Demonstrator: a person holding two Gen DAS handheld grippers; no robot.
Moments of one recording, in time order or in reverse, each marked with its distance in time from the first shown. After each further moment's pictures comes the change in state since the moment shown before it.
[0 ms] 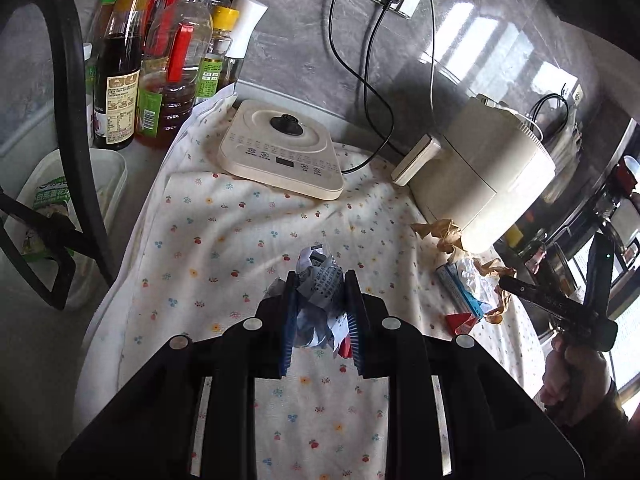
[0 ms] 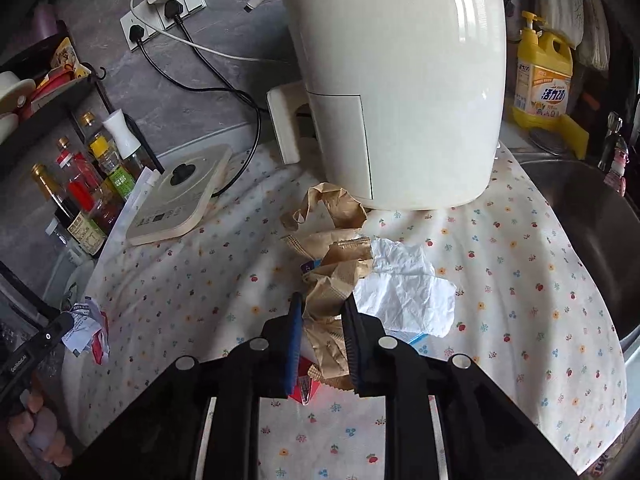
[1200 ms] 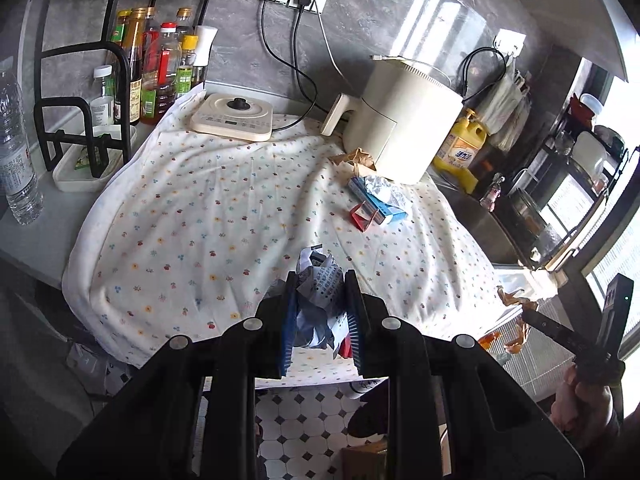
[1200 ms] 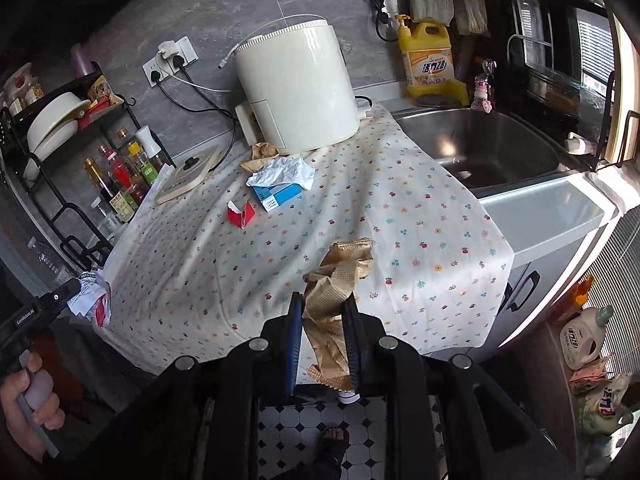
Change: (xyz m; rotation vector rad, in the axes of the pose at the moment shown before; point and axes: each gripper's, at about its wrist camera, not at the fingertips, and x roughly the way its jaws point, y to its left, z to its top) left arm -0.137 -0.129 -0.144 0.091 -0.006 0.034; right arm -0.213 -0.131 -0.192 0.118 -0.064 0.006
